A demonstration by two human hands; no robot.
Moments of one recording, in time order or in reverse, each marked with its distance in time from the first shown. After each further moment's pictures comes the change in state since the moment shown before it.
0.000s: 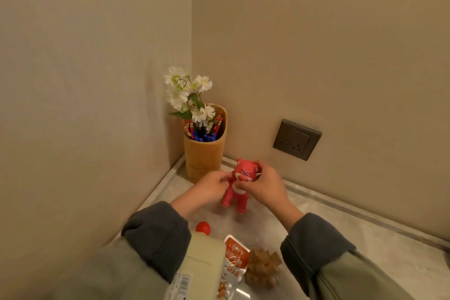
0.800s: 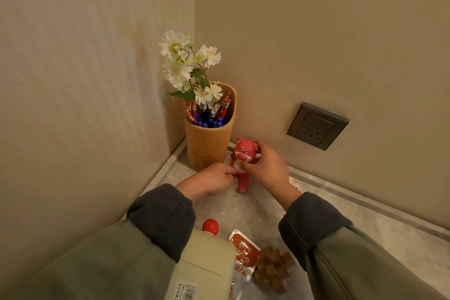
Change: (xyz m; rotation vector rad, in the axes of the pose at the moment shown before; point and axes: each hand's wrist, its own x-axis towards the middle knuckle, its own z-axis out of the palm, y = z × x) left_hand 0.031 -0.014 -0.005 0.183 -0.164 -0.141; right_hand 0.049 0.019 0.036 -0.161 0.011 -0.006
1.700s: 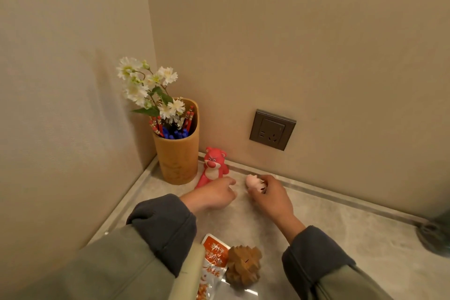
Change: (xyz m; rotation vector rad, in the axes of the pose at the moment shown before) left_hand -0.004 0.046 0.046 0.189 -0.078 0.078; right_hand -0.058 0.077 -0.030 0.081 0.078 0.265
